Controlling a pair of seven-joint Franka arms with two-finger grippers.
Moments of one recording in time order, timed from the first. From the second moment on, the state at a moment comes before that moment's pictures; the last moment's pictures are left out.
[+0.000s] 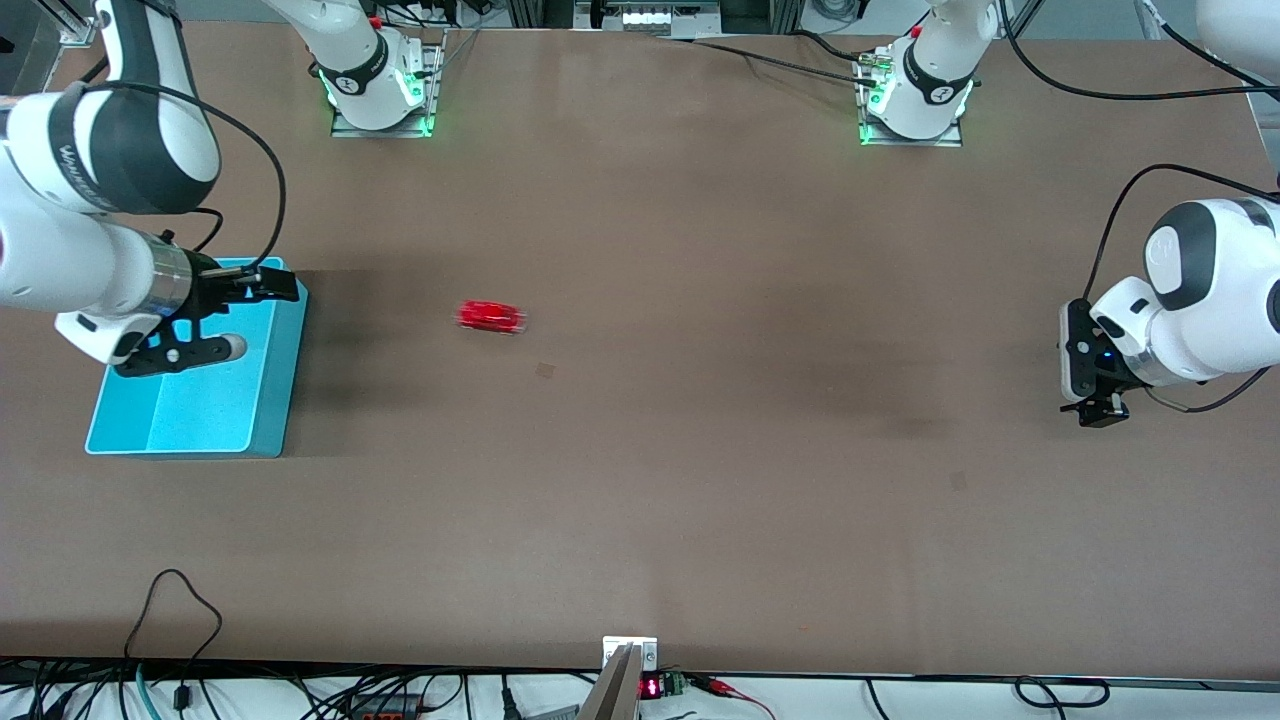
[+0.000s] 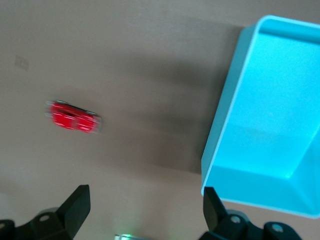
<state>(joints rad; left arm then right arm) 0.36 0.36 -0.26 -1.82 0.12 2.04 1.67 0.07 0.21 0.00 -1.72 0.03 1.67 -0.18</state>
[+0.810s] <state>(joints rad) 0.30 0.36 -0.26 -1.62 0.12 1.76 1.39 0.01 0.06 0.04 -2.05 0.03 1.91 -0.51</state>
